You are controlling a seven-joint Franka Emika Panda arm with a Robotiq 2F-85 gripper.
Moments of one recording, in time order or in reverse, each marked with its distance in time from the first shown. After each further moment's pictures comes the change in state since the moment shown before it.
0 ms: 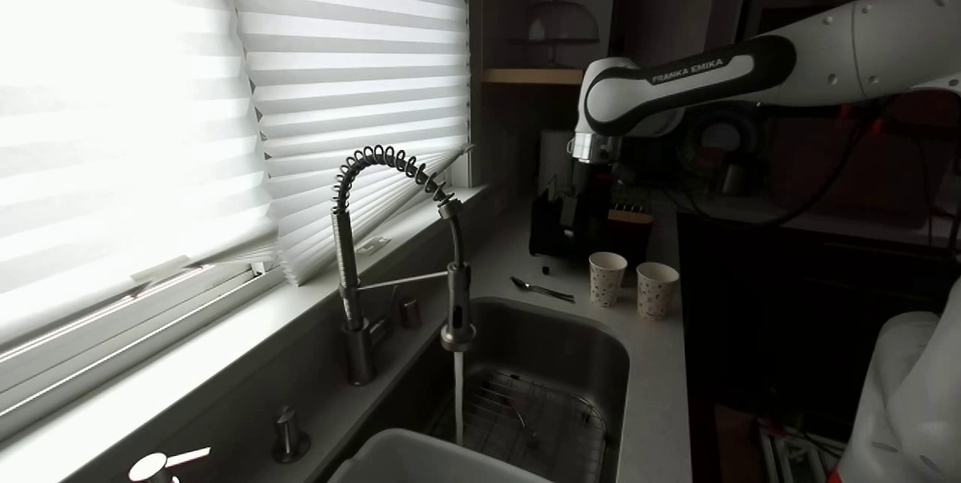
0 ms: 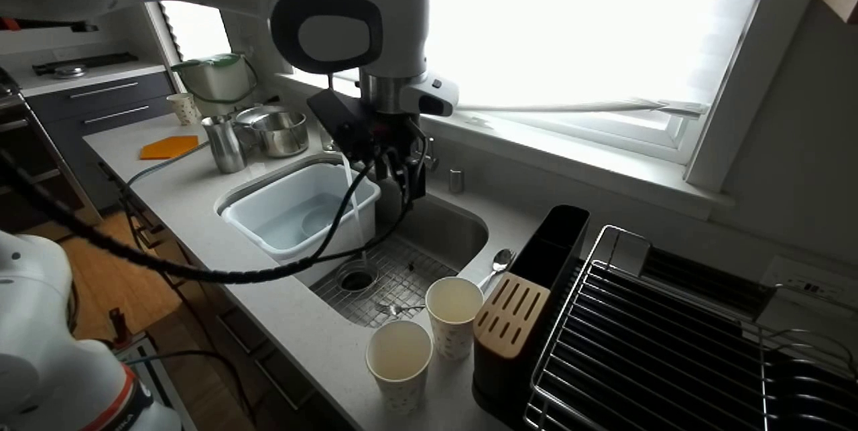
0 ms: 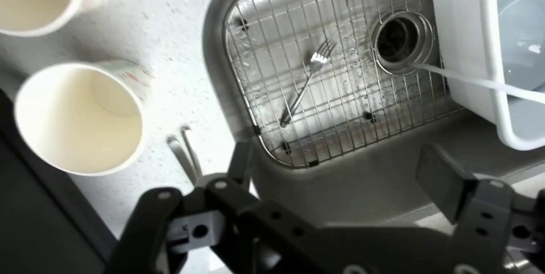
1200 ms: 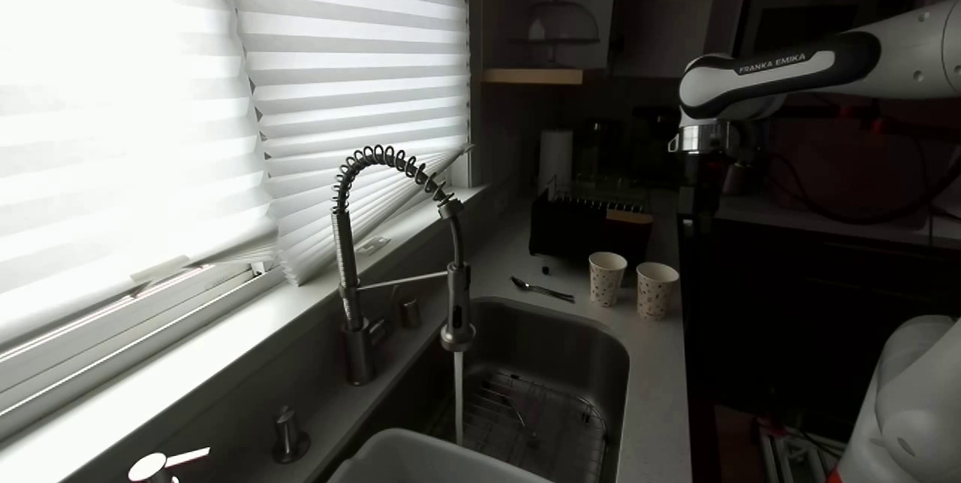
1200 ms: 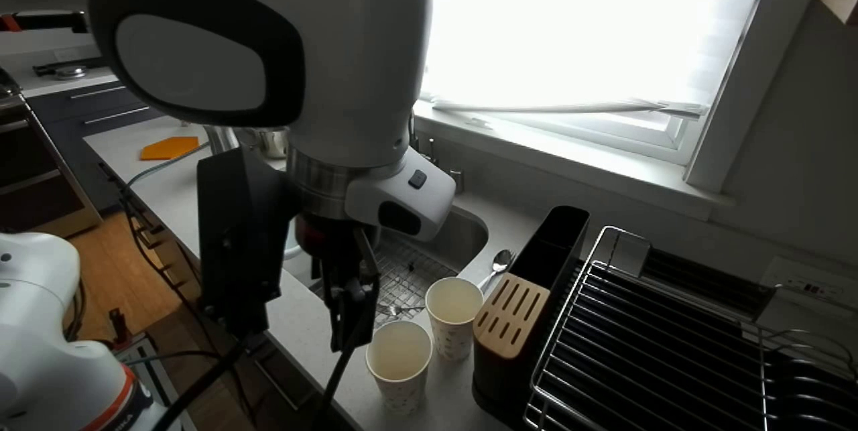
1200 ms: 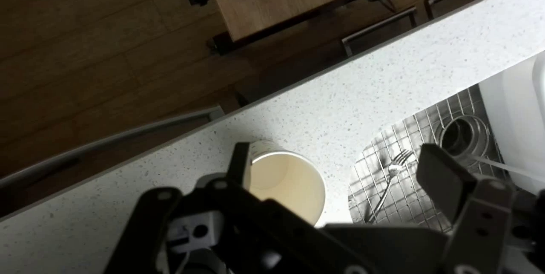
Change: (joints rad) arm -0.136 -0.141 -0.262 -0.058 -0.193 -0.269 -0.237
